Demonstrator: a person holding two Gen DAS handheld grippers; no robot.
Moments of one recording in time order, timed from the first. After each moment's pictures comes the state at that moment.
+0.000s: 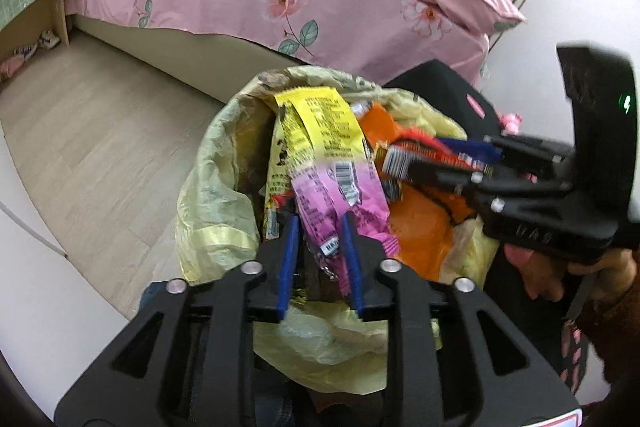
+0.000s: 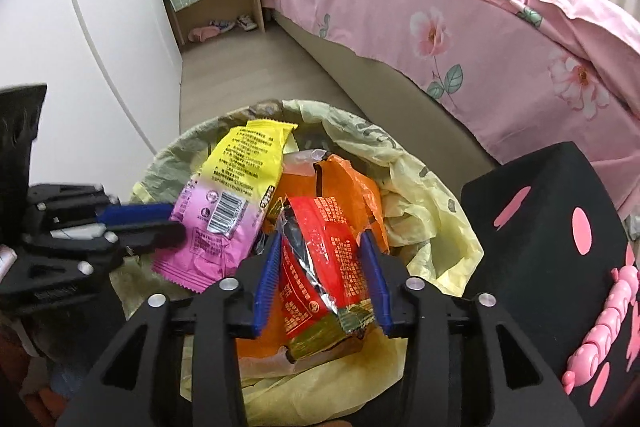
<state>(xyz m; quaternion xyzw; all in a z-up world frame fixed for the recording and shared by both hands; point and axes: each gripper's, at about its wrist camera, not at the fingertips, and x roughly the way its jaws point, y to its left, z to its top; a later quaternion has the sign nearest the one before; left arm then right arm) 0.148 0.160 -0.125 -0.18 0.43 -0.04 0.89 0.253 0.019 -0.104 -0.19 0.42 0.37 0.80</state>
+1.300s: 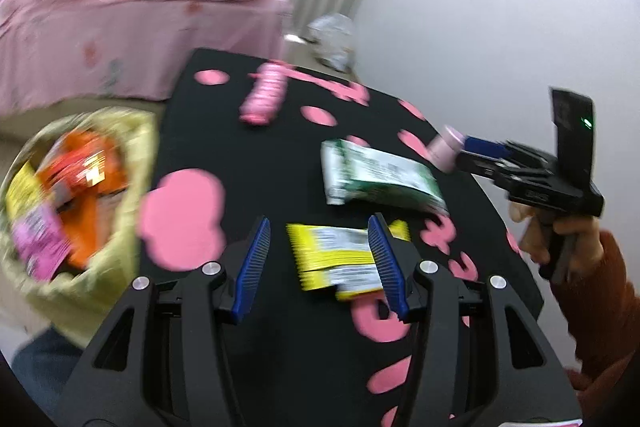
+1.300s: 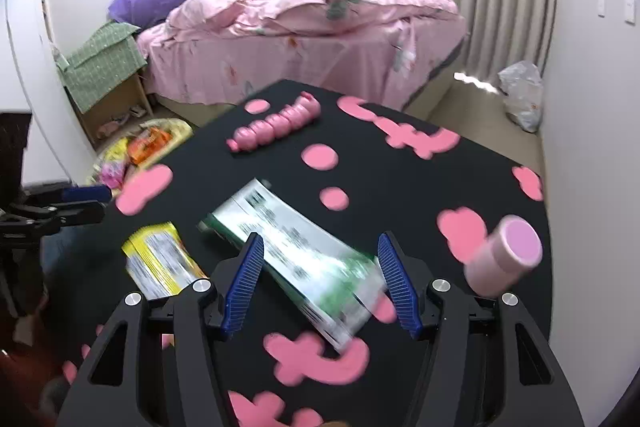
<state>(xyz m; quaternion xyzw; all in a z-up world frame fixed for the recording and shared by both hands) 0.096 -0.086 -0.046 -0.05 0.39 -0.27 0.88 0.121 -0.353 -0.044 -0.05 0.37 0.18 0.91</state>
